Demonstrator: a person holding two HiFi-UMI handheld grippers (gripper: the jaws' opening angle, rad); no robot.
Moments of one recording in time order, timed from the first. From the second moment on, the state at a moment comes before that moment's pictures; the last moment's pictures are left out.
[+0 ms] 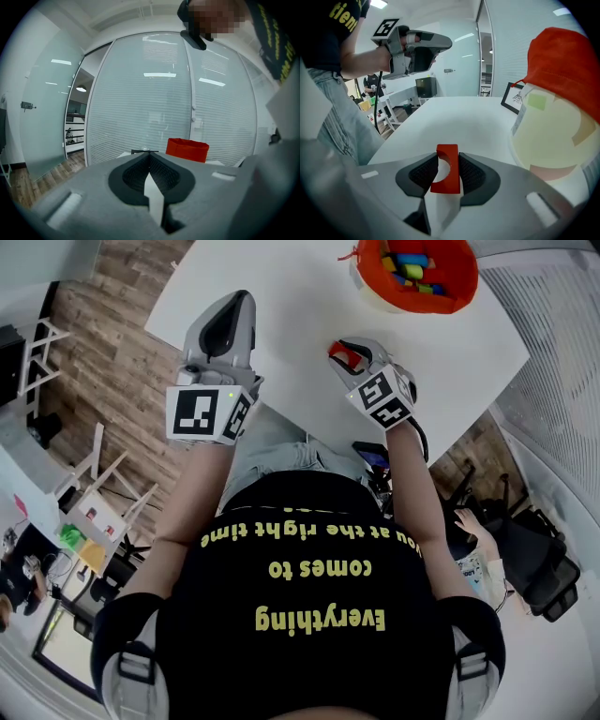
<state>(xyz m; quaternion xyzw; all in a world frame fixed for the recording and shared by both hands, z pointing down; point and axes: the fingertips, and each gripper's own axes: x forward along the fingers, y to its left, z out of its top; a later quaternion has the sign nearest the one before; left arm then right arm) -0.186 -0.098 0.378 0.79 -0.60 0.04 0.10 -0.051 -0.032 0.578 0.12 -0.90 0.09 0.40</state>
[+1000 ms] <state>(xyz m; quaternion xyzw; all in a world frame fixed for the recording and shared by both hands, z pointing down) -0.157 -0.119 0.349 0.84 -0.54 0.02 0.08 -0.024 -0.081 0.433 0.28 -0.94 0.07 0.21</state>
